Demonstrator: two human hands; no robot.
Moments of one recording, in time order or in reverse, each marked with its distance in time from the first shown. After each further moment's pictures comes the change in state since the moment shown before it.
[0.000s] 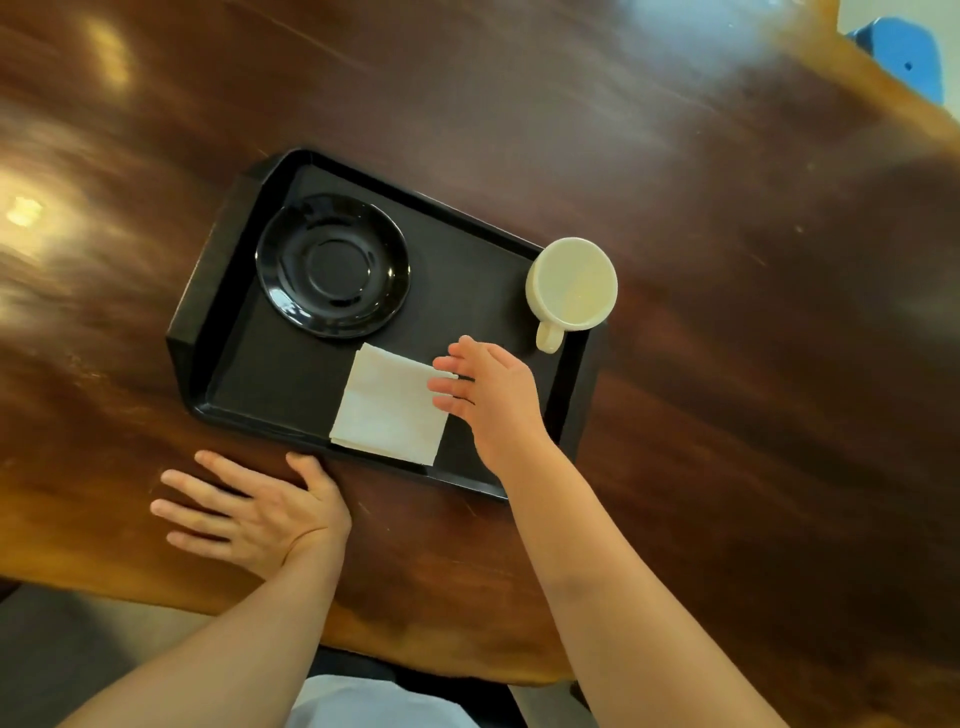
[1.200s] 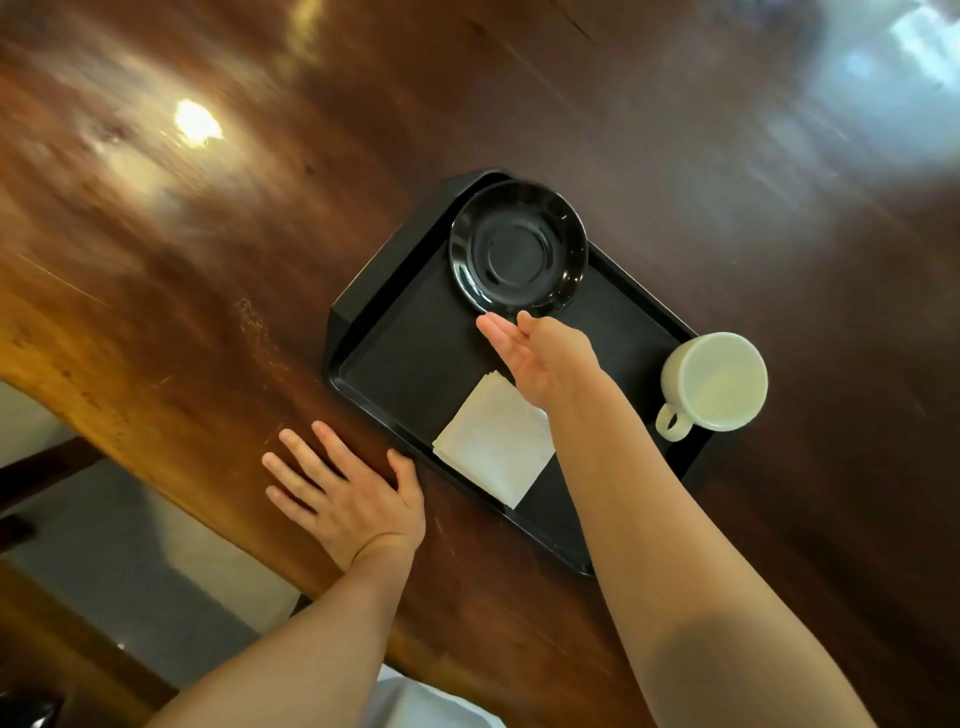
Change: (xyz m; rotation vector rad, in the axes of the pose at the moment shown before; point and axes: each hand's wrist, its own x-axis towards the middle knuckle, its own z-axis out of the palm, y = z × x) left_hand -0.006 0.009 -0.013 0.084 0.020 -0.021; right_hand 0.057 -0.040 0.106 0.192 -0.227 0.215
